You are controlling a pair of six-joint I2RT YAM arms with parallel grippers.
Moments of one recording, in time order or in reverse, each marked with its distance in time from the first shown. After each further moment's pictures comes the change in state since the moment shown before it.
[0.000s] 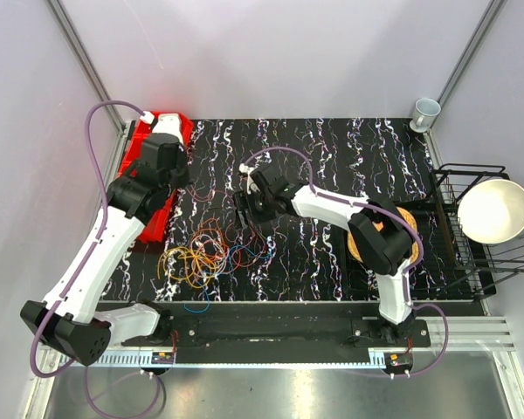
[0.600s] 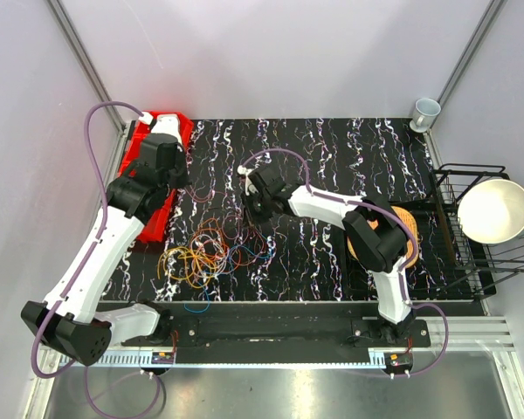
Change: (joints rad) left arm 0.018 -0.001 -0.010 0.001 0.018 0.000; right arm 0.000 0.050 0.016 0.000 -0.003 -0.020
